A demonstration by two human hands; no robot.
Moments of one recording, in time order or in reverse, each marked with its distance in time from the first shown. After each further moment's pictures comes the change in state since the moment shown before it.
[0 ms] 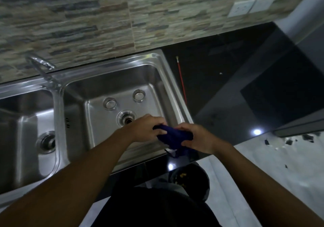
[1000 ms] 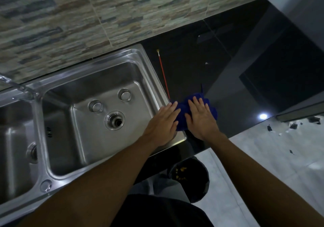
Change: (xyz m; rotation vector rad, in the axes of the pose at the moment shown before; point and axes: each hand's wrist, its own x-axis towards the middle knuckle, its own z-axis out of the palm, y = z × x) left_hand 0.102 0.041 0.095 0.400 0.294 0.056; right_hand 0.011 0.077 -0.042 -0.525 0.363 0.247
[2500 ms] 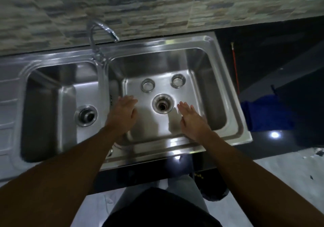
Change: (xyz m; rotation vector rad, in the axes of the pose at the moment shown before) left_hand -0.232 -0.254 -0.089 -0.064 0.147 -0.562; right_hand 0.029 -0.230 0.121 -0.013 -0.140 -0.381
